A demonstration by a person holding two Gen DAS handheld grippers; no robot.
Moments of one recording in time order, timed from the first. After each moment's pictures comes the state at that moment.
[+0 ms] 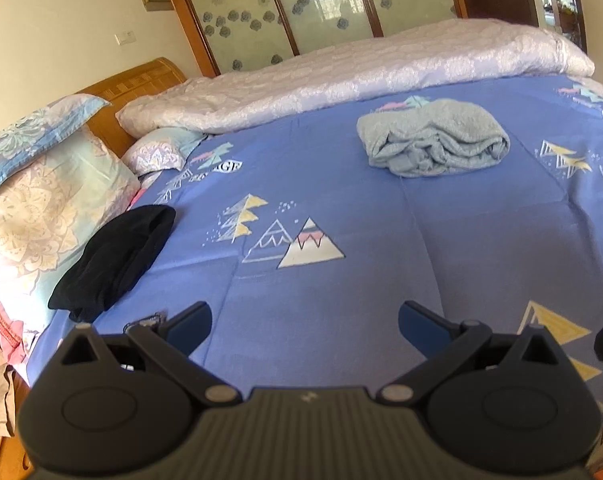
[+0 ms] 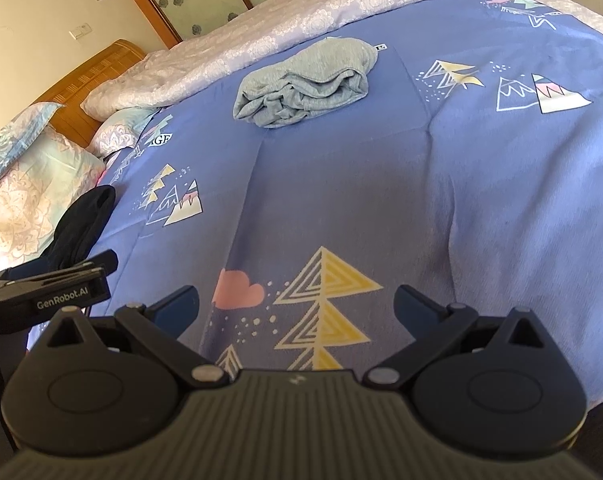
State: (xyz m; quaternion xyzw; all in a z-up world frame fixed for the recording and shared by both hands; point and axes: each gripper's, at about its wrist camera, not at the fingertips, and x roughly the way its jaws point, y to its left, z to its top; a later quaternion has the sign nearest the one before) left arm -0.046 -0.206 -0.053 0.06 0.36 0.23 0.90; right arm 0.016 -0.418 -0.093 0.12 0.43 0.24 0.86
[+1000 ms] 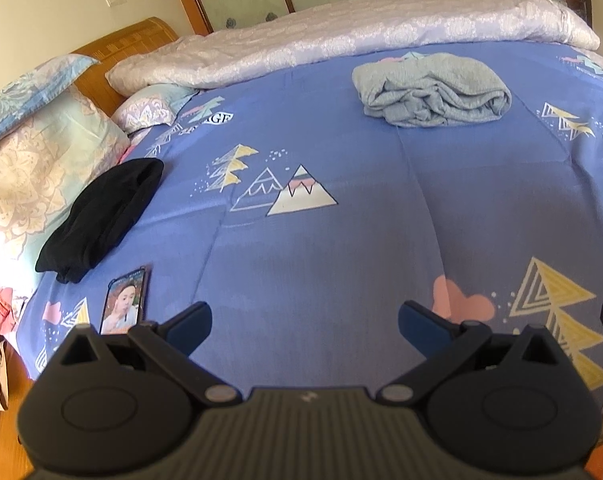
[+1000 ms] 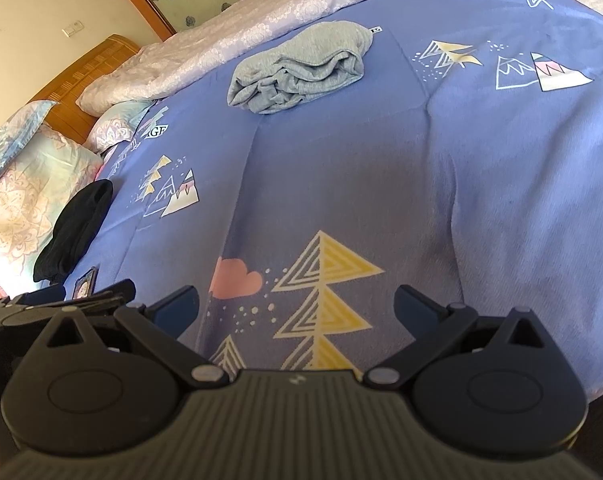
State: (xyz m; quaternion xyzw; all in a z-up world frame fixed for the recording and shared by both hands) left arm -0.046 -0.202 -0.077 0.04 0.42 0.22 0.88; right arm 0.018 -0.420 -0.101 0.13 0.45 0.24 0.85
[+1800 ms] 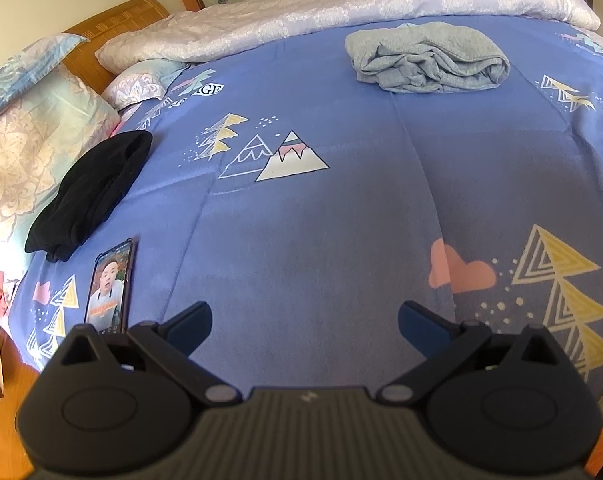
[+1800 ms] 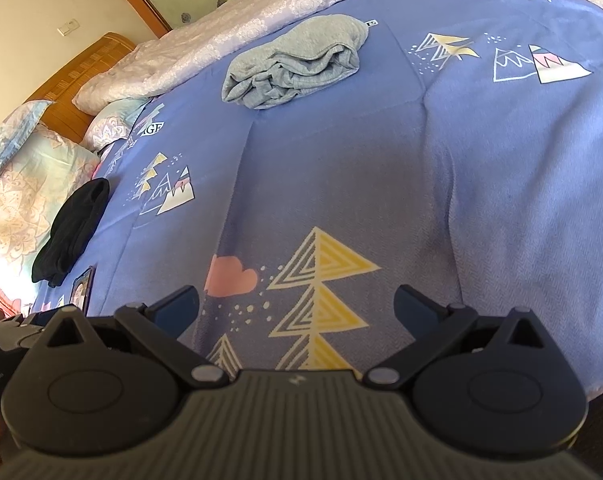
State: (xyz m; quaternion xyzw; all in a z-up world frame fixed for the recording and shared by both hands) left arm -0.044 -0.202 -0.095 0.03 0.46 0.22 0.86; right arm 0.021 -0.421 -0.104 0.13 0.46 0.24 0.85
